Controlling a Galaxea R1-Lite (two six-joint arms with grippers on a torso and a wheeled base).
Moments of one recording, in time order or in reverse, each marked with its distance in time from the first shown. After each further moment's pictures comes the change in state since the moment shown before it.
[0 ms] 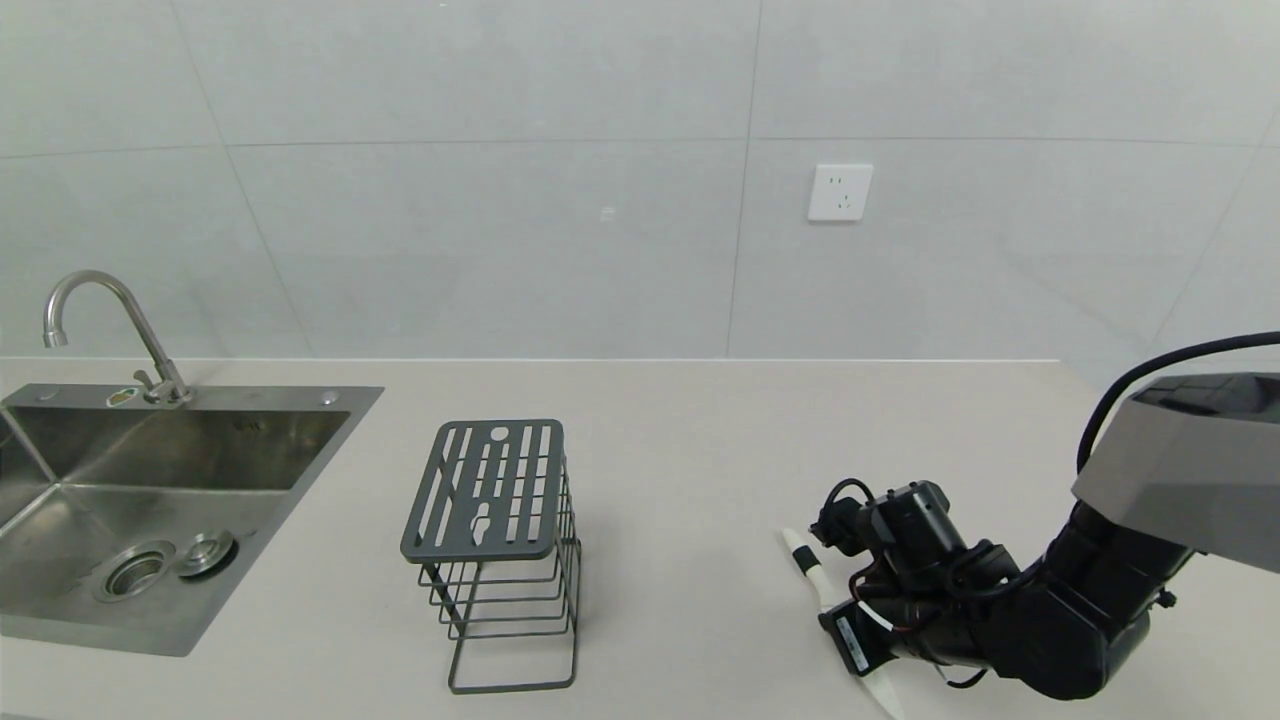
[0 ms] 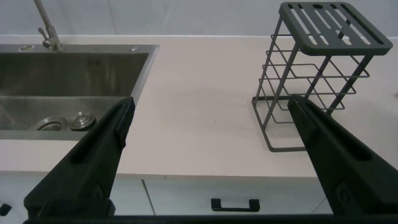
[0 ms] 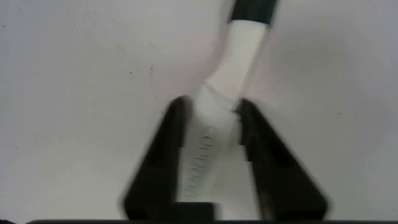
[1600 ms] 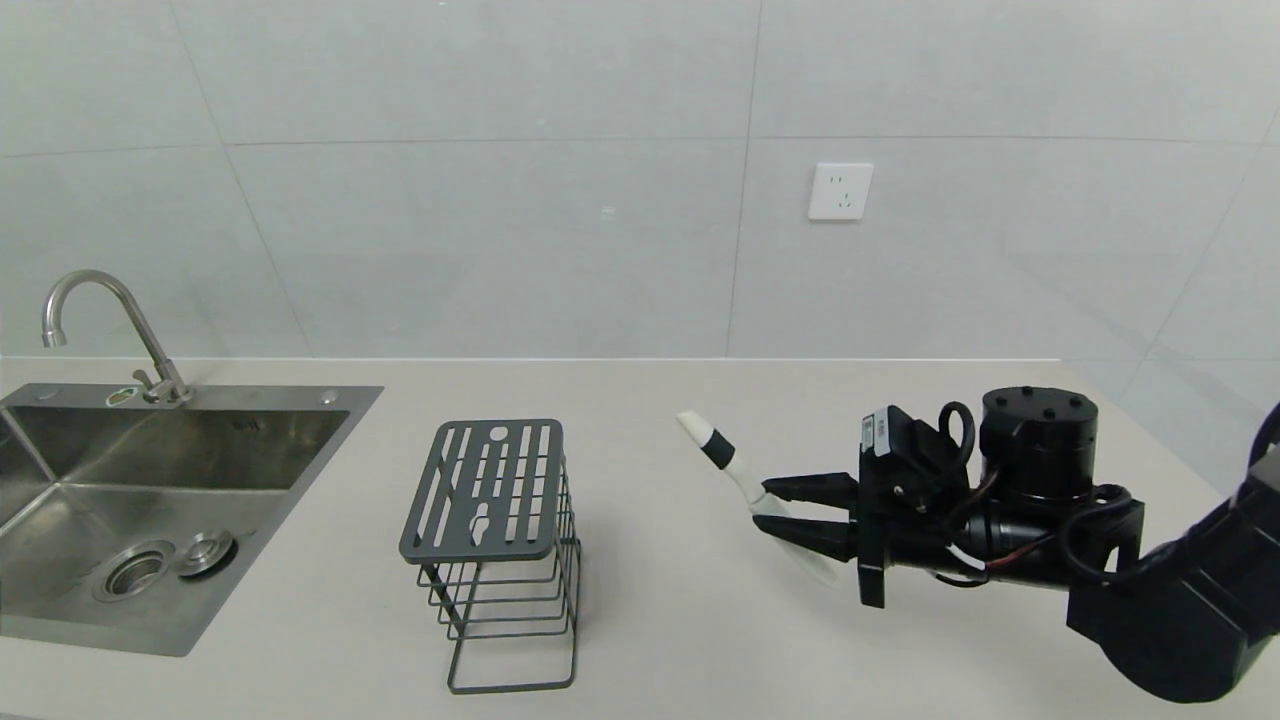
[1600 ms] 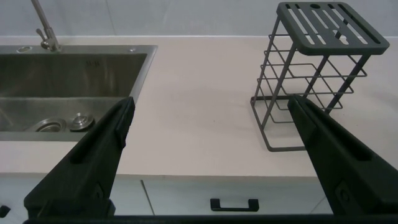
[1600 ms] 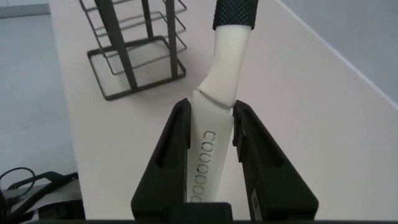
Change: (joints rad) left arm 0.000 0.000 0.000 -0.001 -0.007 -0.006; right arm -0.059 -0.251 0.074 -0.536 0.780 -0.438
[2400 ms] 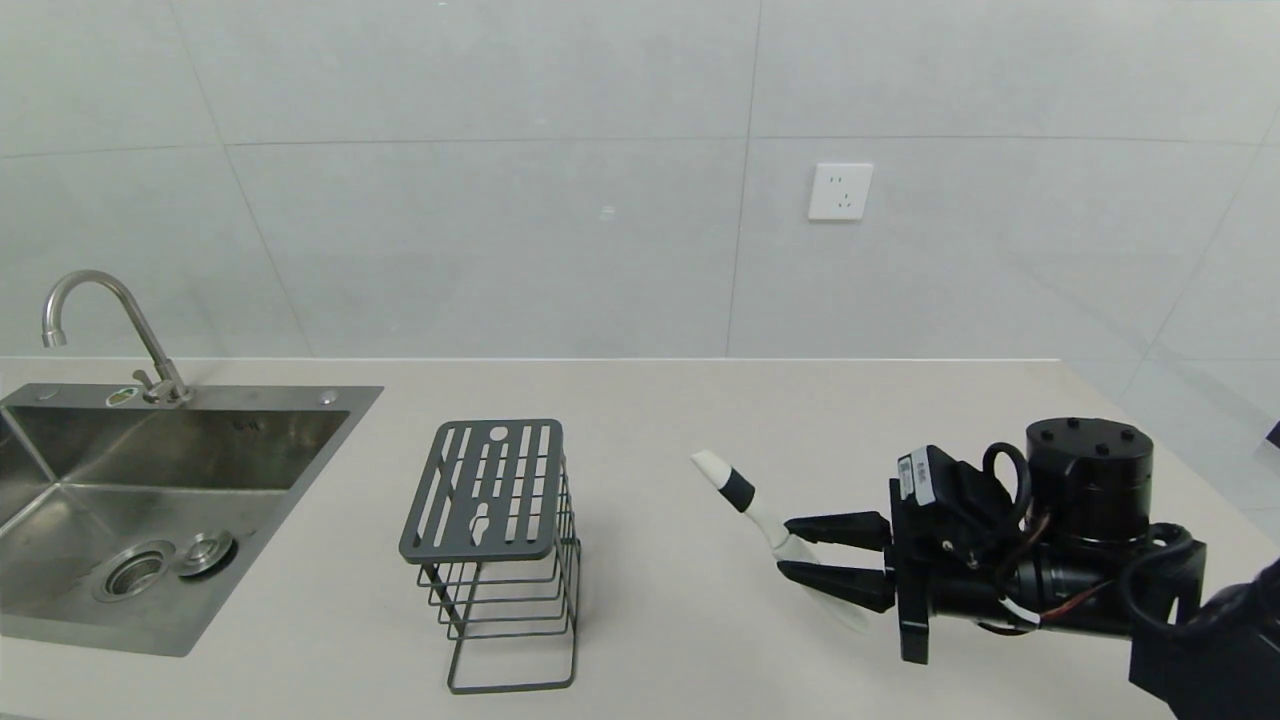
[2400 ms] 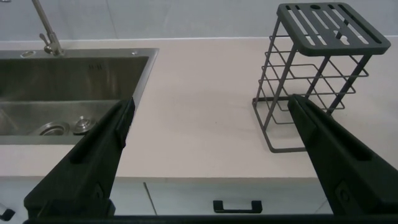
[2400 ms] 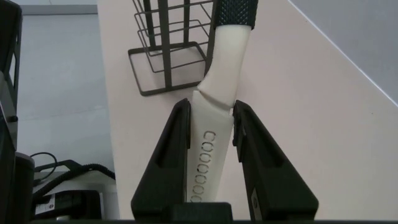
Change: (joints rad) left arm 0.001 0.000 0.000 -0.014 -0.019 0.036; right arm 0.013 -0.081 0.141 -0.016 0.005 -0.020
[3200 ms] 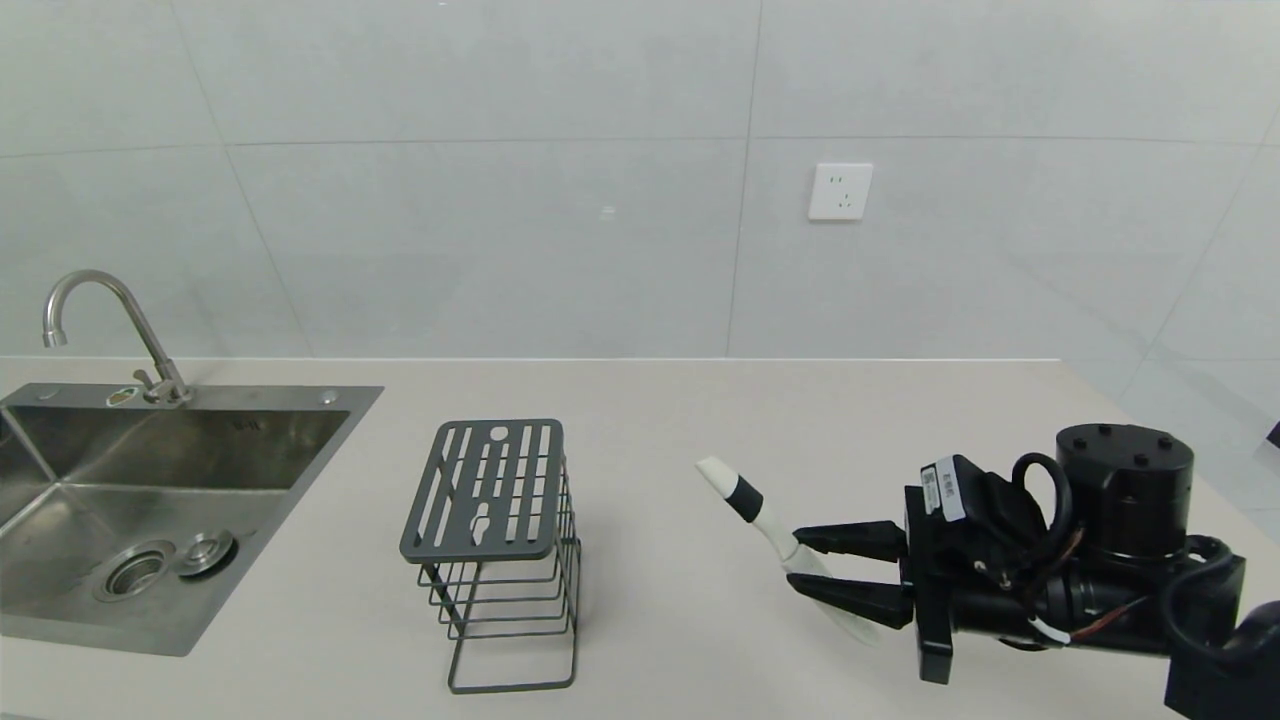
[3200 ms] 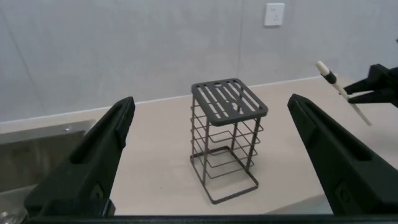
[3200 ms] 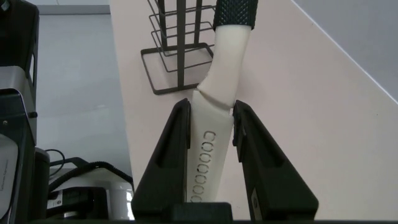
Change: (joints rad) left arm -0.113 0.168 -0.176 -0.175 -0.274 -0.074; right arm 0.017 -0.063 0.041 0.004 -0.002 0.002
